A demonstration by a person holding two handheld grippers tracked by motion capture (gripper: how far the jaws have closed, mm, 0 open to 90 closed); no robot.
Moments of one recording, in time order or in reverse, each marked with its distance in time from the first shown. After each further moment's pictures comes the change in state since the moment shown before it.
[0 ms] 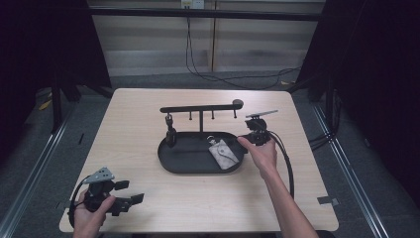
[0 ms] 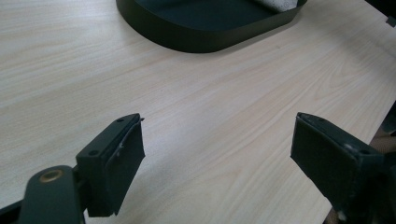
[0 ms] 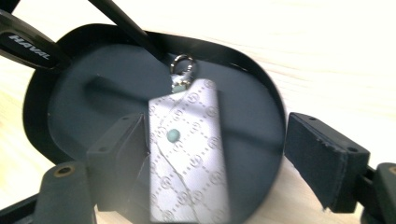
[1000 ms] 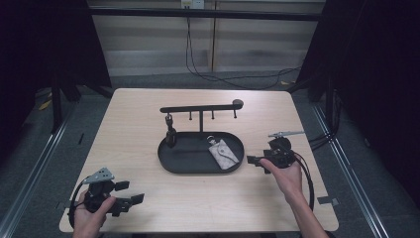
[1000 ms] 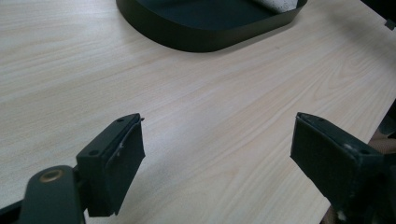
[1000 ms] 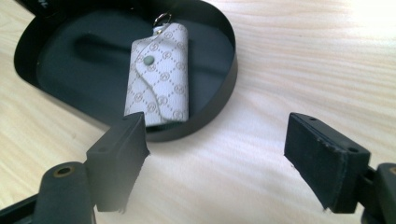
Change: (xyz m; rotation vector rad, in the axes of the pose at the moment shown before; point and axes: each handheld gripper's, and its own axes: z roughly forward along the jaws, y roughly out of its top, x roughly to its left) left arm -0.001 -0.001 0.000 -0.003 -0.001 -0.012; right arm -0.020 -0.067 -0.053 -0.086 -0.044 -0.091
